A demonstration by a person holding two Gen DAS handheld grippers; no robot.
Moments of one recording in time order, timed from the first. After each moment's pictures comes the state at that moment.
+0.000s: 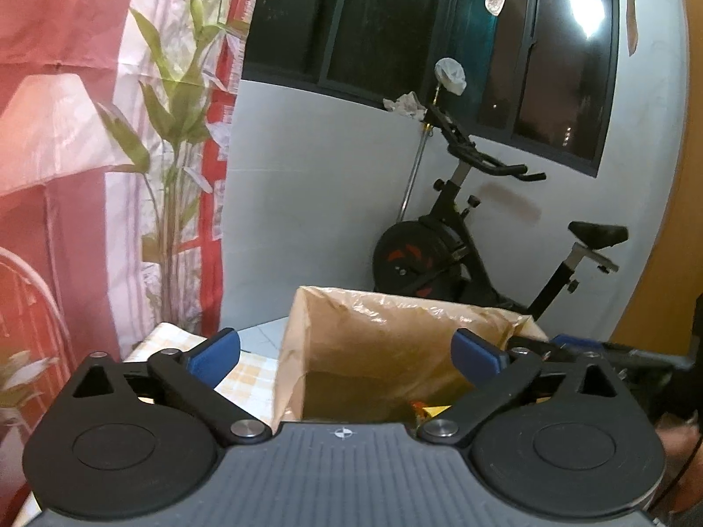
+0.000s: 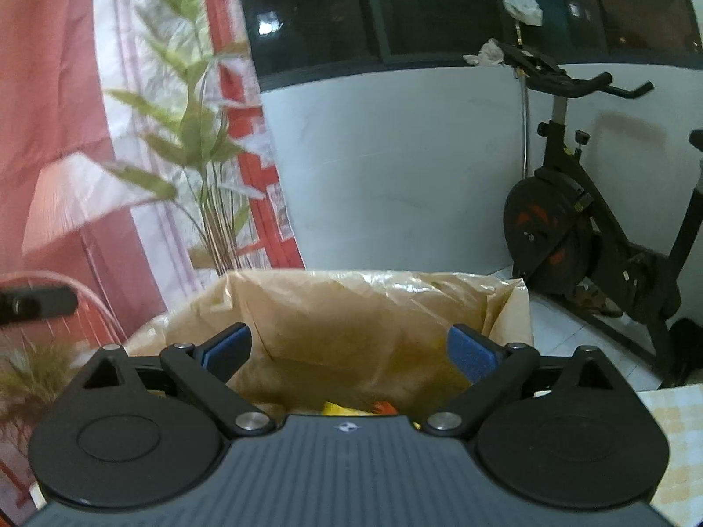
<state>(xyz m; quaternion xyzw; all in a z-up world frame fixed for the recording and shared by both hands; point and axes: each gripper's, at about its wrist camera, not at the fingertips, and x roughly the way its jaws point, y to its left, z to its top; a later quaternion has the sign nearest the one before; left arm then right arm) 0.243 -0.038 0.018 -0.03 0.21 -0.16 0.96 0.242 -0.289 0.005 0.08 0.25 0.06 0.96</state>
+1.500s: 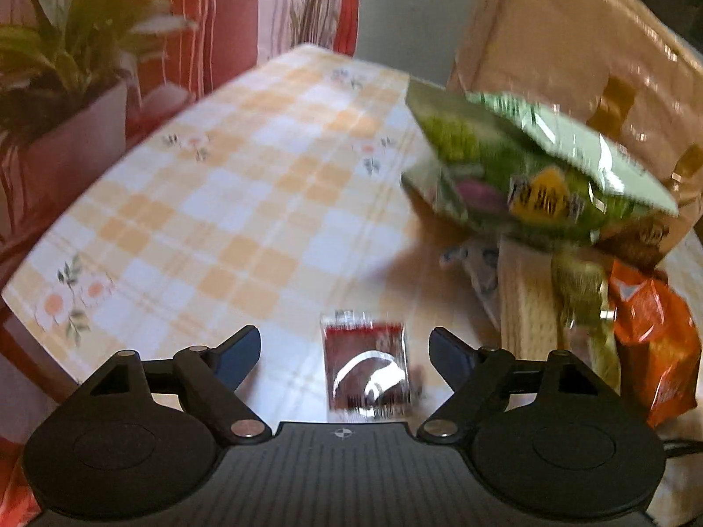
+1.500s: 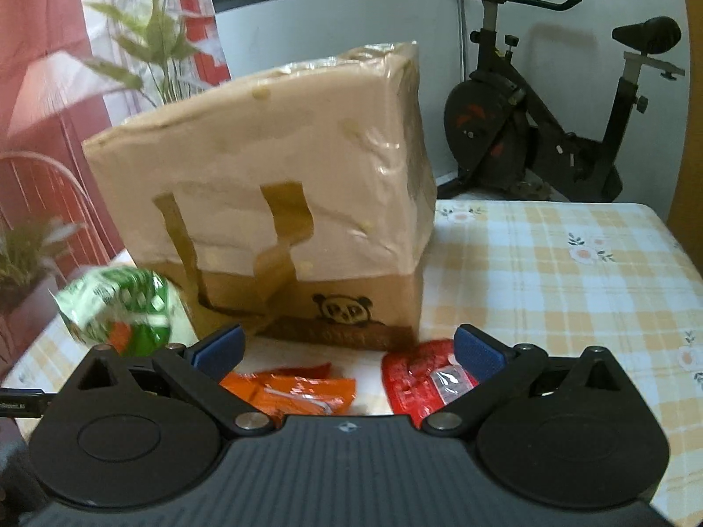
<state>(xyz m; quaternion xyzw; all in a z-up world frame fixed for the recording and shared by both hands) 0.148 0.062 -0.191 -0.03 0.45 -0.04 0.89 0.082 -0.286 -0.111 0.08 0.35 -0.01 0.93</state>
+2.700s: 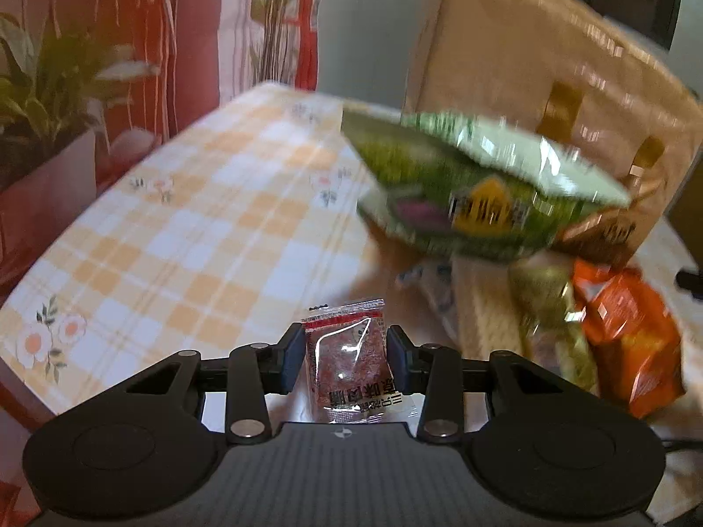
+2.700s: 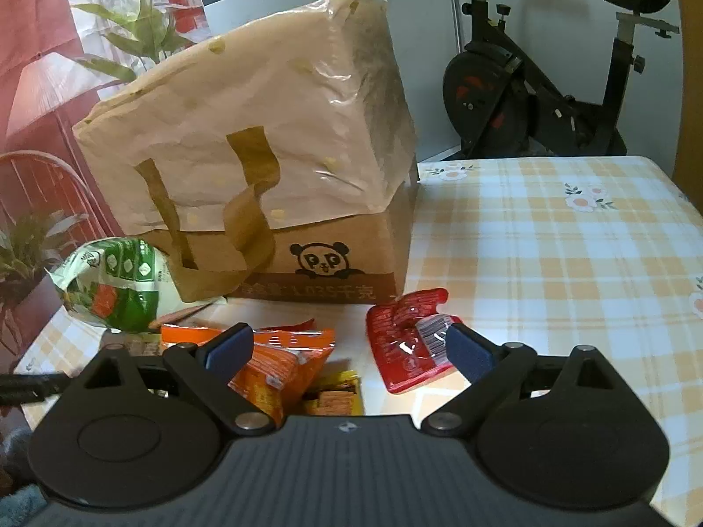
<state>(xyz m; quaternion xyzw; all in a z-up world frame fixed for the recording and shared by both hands) 0.135 0.050 -0.181 -0.01 0.38 -0.08 0.92 0.066 -0.309 -0.138 0.11 0.36 0.00 0.92</state>
